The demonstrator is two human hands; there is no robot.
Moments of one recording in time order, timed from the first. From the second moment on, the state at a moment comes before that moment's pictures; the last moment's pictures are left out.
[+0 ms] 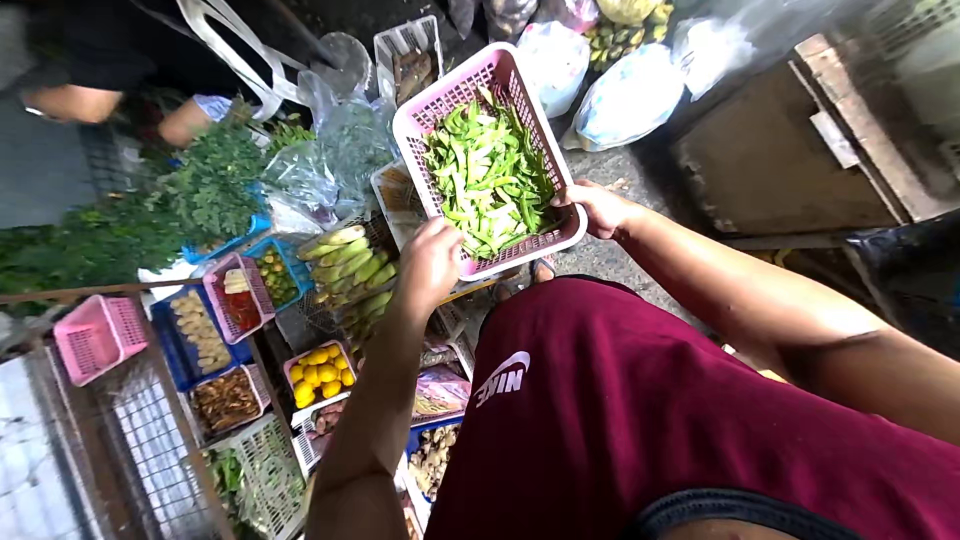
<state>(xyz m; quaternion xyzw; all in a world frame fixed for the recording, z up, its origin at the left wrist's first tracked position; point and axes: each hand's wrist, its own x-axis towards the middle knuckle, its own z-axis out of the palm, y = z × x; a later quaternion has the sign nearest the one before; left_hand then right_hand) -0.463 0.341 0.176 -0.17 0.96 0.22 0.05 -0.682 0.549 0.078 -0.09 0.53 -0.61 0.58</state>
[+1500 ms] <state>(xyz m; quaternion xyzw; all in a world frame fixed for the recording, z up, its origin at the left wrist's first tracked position) -0.528 0.358 0.126 -0.25 0.95 0.05 0.19 -0.663 0.547 0.086 -0.11 0.56 -0.58 0.57</state>
